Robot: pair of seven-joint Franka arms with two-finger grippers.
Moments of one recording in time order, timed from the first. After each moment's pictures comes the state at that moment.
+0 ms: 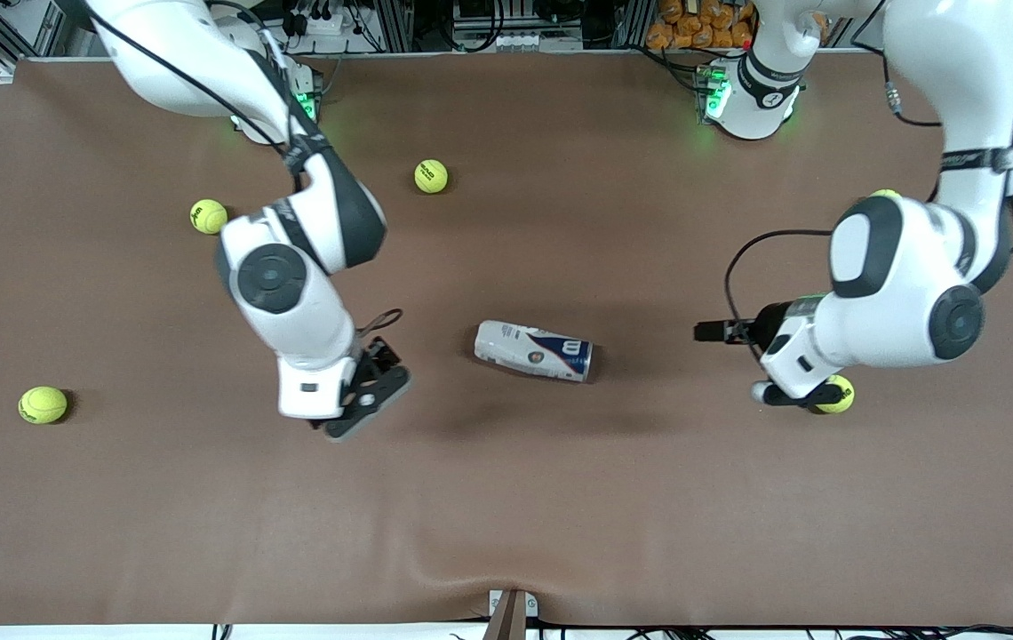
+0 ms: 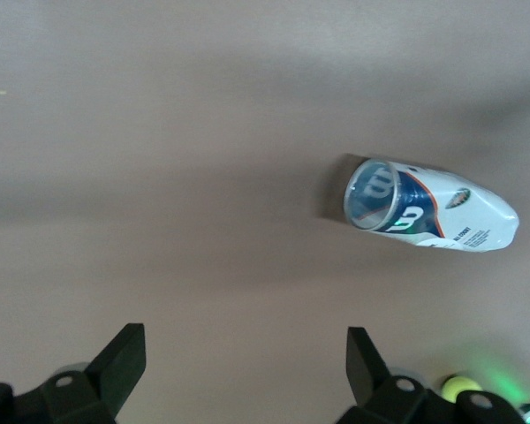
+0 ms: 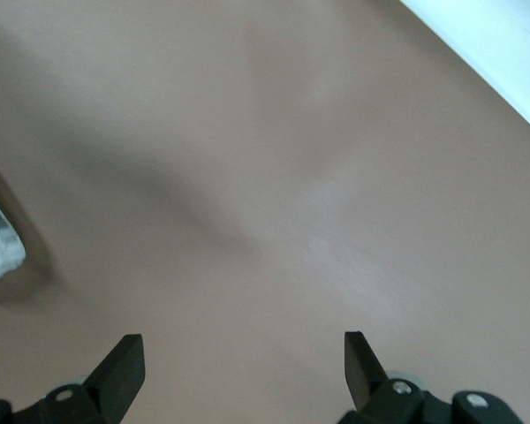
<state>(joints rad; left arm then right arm) -0.22 0.46 -0.01 -1.60 -0.41 1.83 -0.12 0.35 0.57 0.07 -1.38 -0.12 2.05 -0.24</state>
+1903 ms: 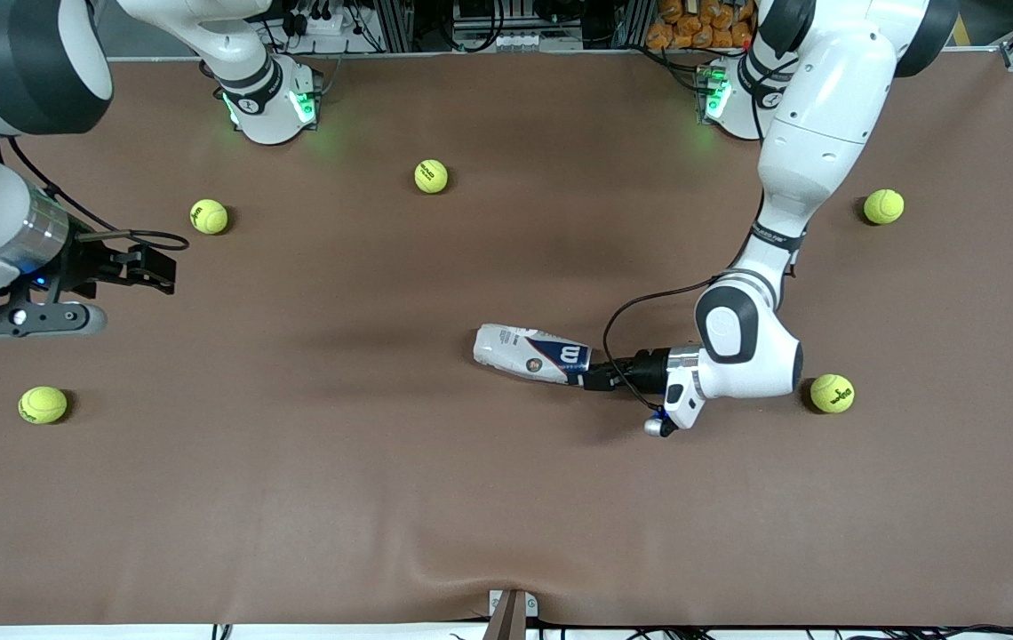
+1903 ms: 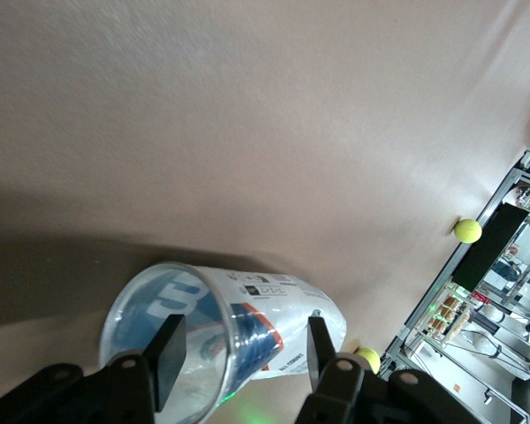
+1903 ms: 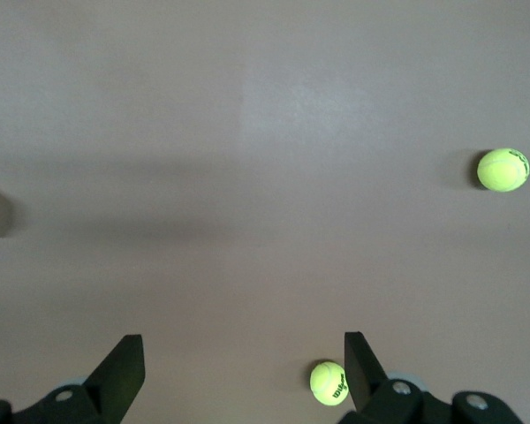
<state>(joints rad) -0.36 0.80 -0.01 -1.60 -1.24 2.14 0.13 0.07 0.20 0.08 -1.40 -0.07 1.50 0.09</state>
